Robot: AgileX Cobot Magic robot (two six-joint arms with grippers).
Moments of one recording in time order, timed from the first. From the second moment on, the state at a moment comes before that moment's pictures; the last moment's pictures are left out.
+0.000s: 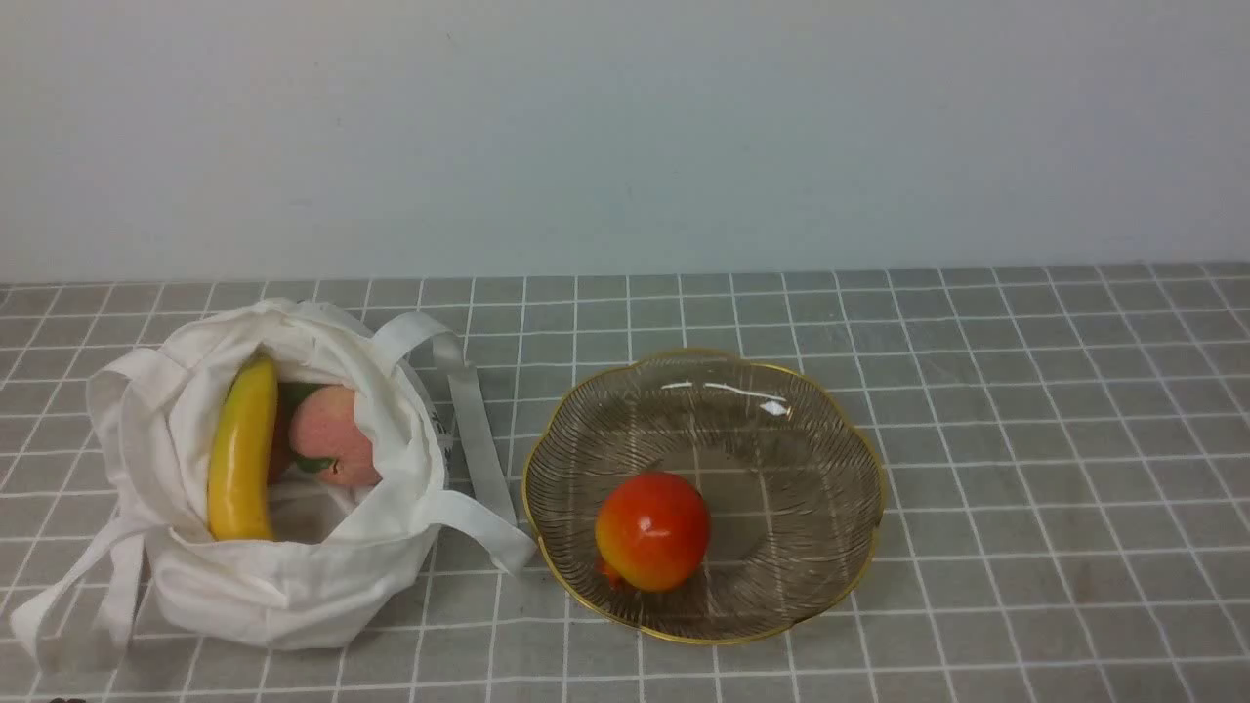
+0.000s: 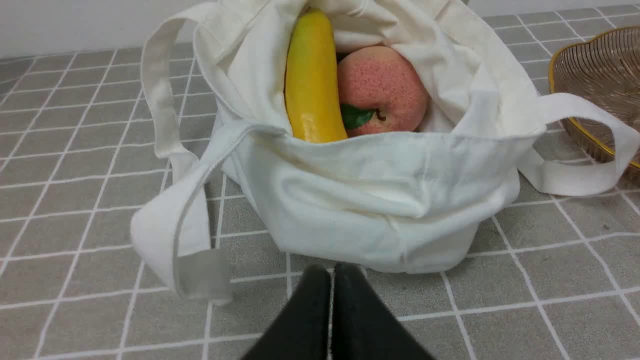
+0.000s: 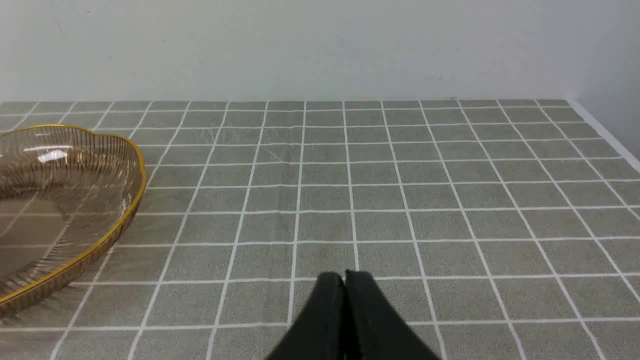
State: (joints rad) right arm -0.02 -0.01 0.02 -0.03 0.38 0.02; left arm -0.06 -0.01 0.03 0.01 0.39 0.02
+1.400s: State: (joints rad) right arm -0.02 -0.01 0.02 -0.03 0.38 0.02; left arm -0.06 -0.01 0.03 -0.46 0.09 -0.16
